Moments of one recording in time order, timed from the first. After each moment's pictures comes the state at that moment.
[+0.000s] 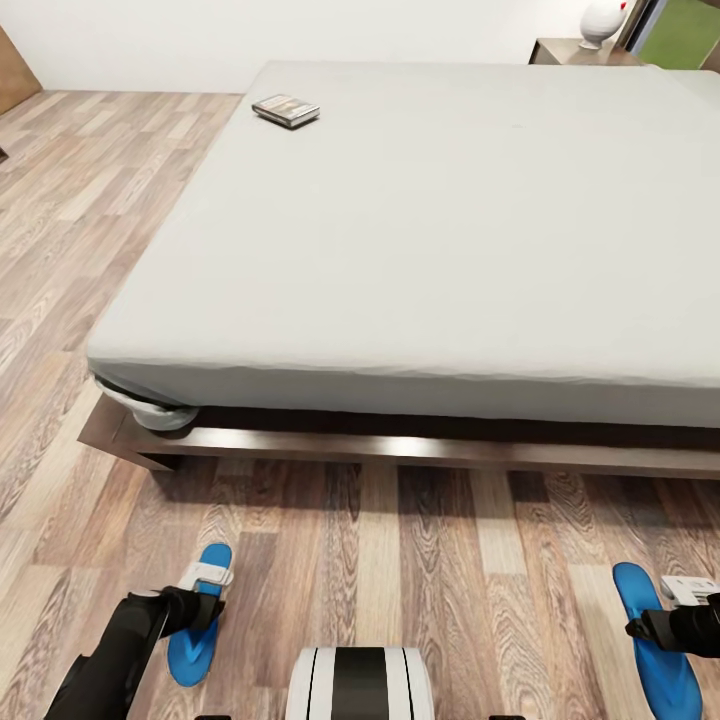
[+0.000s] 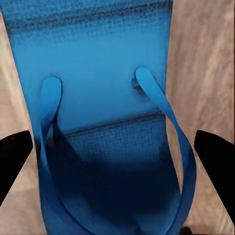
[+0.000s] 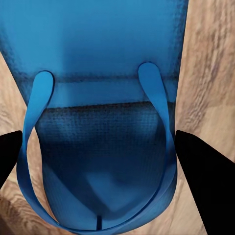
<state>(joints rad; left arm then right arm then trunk) -0.39 0.06 0.26 -0.94 -0.47 0.56 -0.44 -0.40 -0.39 -0.48 -0.98 0.59 0.84 0.75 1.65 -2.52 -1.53</state>
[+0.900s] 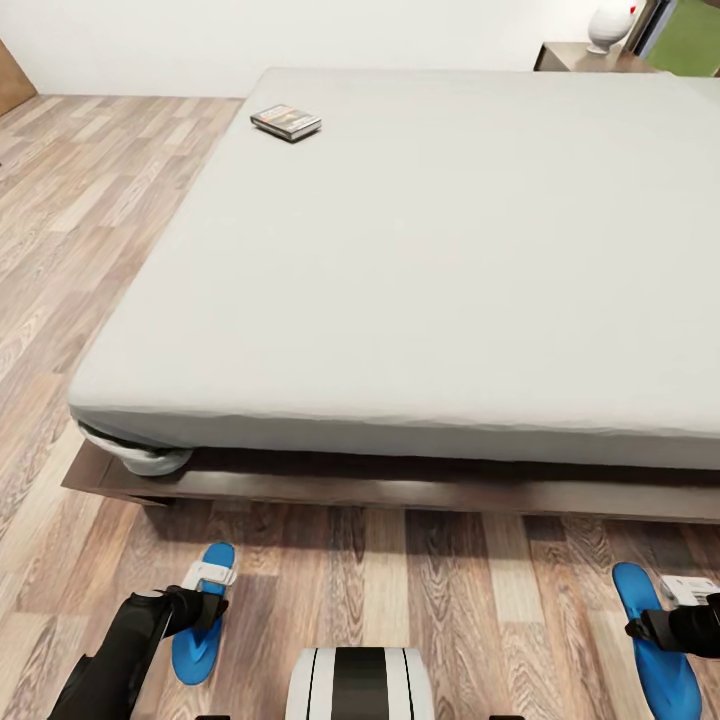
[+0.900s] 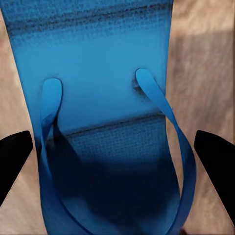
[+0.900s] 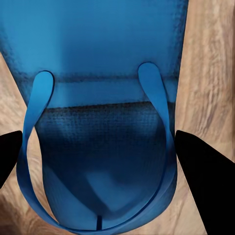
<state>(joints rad) -0.39 0.05 0.26 -0.94 -0.48 0.55 -0.44 -0.40 -0.39 -0.48 -0.98 0.59 0.84 0.75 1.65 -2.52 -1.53</state>
